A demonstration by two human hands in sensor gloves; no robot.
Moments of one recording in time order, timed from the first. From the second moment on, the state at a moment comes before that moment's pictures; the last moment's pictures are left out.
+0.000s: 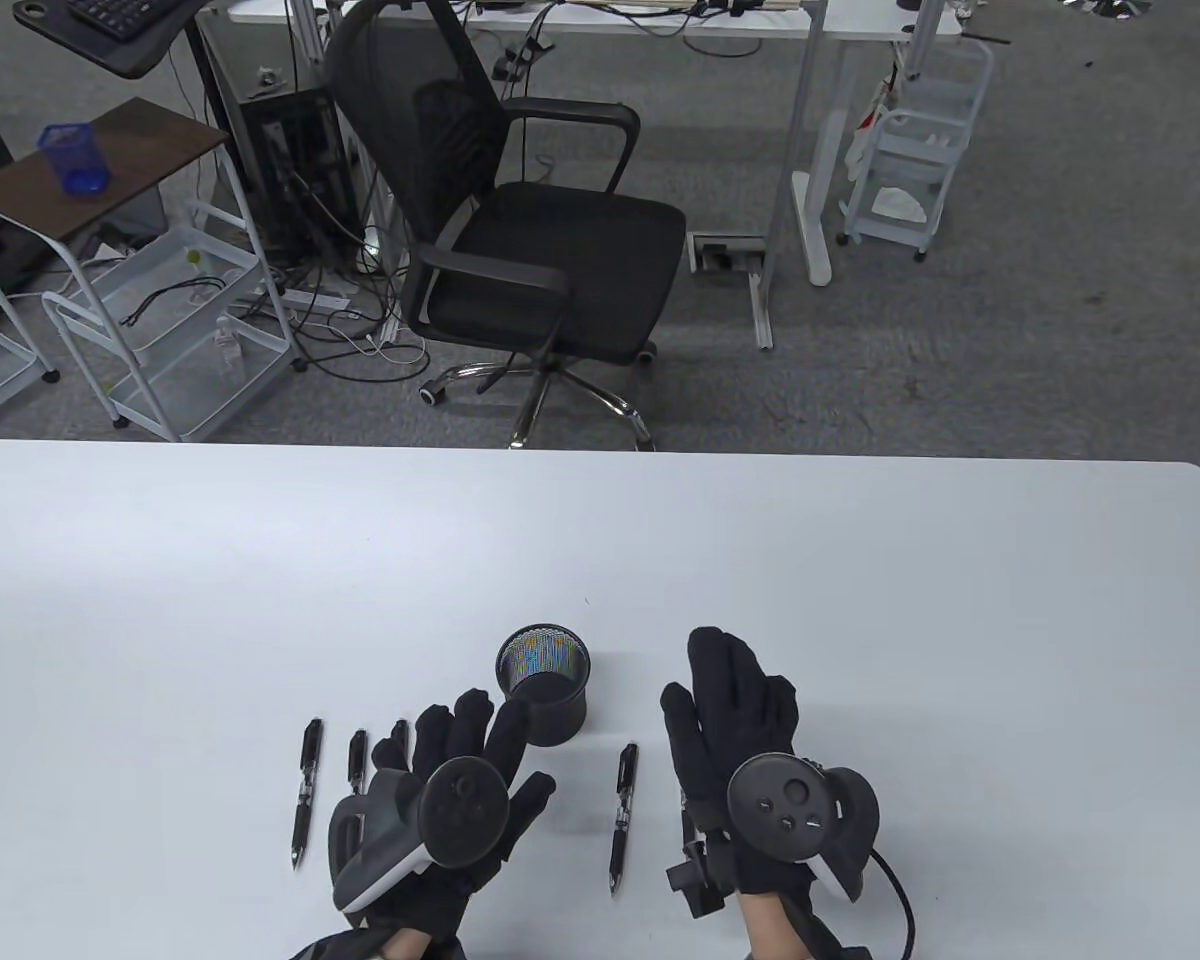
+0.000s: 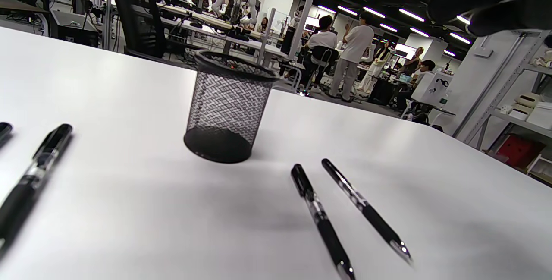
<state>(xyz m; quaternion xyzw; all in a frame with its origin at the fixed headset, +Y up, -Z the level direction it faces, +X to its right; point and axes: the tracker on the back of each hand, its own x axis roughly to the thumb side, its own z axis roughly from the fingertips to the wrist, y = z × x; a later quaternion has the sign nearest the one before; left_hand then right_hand) -0.148 -0.684 -0.223 -0.08 -0.12 0.14 0.98 0.103 -0.661 -0.241 0.14 -0.18 0.92 0.33</state>
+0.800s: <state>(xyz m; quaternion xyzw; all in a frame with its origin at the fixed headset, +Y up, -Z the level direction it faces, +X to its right) -0.148 -0.684 -0.223 -0.07 -0.13 0.13 0.98 0.067 -0.696 -0.249 0.25 -0.05 0.95 0.19</state>
